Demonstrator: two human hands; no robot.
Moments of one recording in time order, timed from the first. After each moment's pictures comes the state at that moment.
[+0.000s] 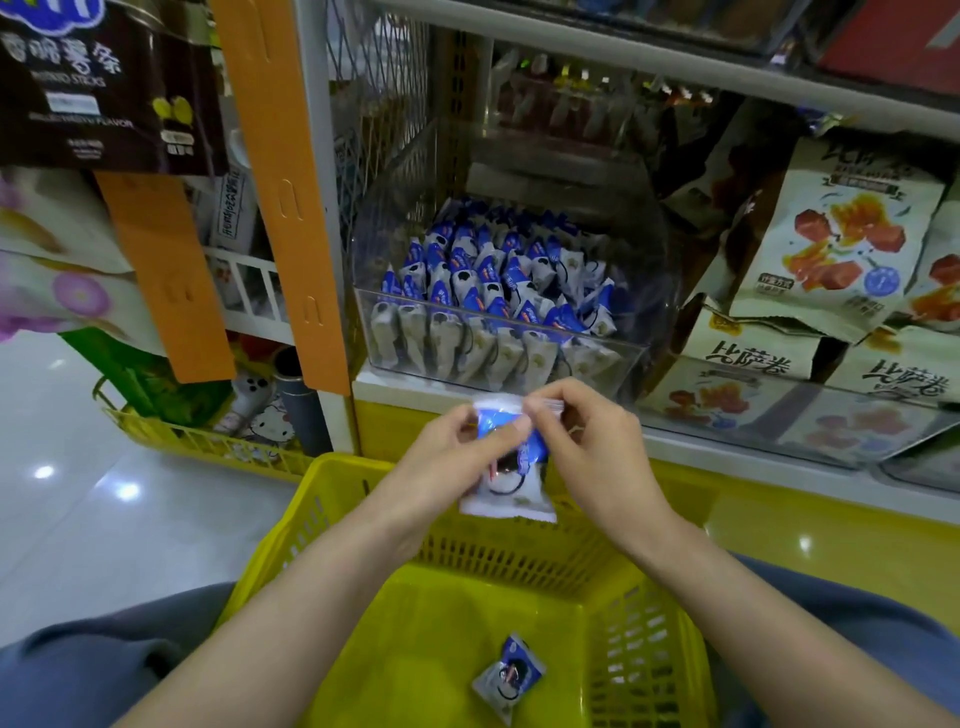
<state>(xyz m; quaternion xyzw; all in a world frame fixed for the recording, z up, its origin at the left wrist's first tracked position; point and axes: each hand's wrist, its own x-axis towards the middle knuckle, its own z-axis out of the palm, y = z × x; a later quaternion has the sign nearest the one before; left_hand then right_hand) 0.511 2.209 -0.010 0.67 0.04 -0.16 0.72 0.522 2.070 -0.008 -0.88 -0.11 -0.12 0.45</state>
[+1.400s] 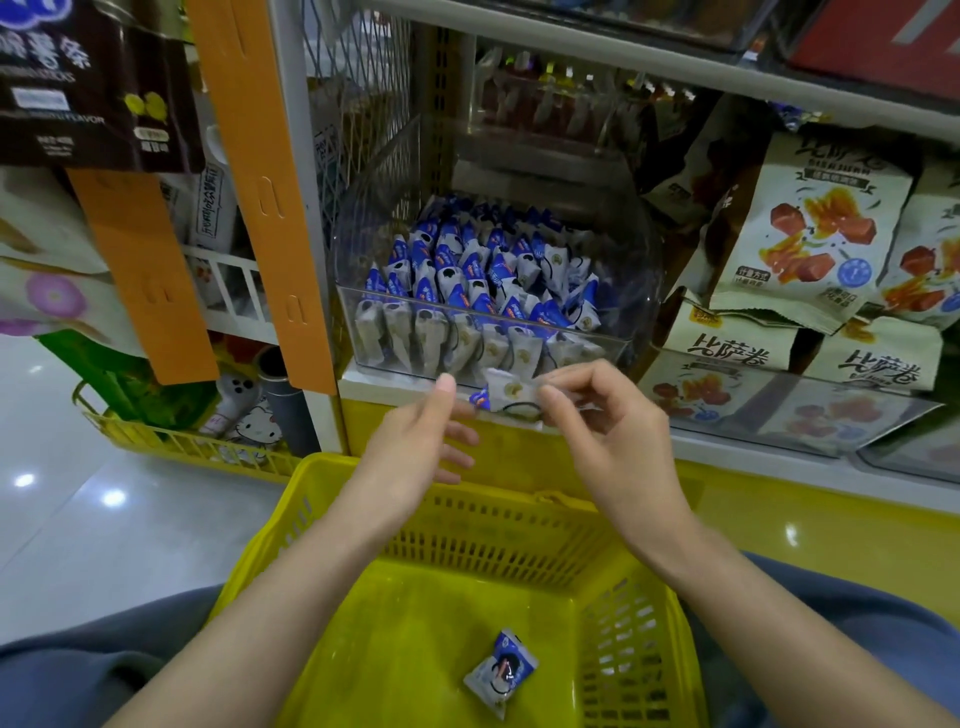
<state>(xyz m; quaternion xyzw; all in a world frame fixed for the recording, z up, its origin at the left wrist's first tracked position) 0.511 2.221 0.000 0.74 0.04 -0.08 0.66 0.507 2.059 0.008 -0.84 -0.15 -0.20 0.49</state>
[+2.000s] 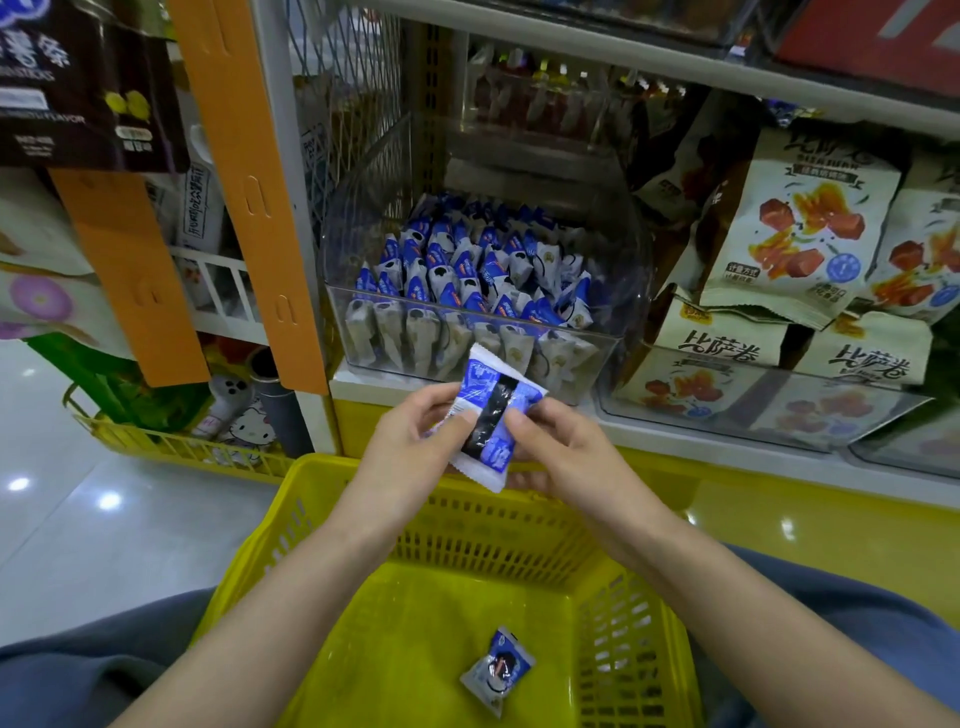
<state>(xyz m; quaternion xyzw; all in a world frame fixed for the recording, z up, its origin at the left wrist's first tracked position) 0.508 2.214 -0.009 0.70 0.01 -0.04 0.71 0.506 2.071 -0.001 -0.69 0.01 0.14 0.71</state>
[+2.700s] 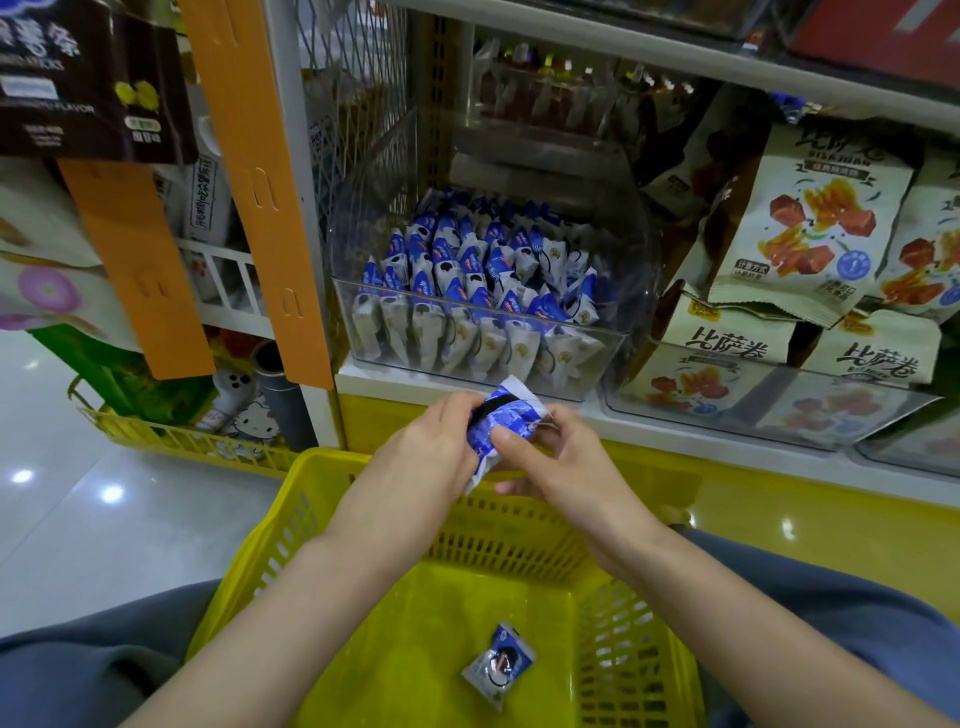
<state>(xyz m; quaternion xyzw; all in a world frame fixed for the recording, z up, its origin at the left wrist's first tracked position) 0.499 2.218 -0.015 0.93 -0.16 0.10 0.33 0.502 2.081 -0.010 -0.68 0.04 0.11 0.72</state>
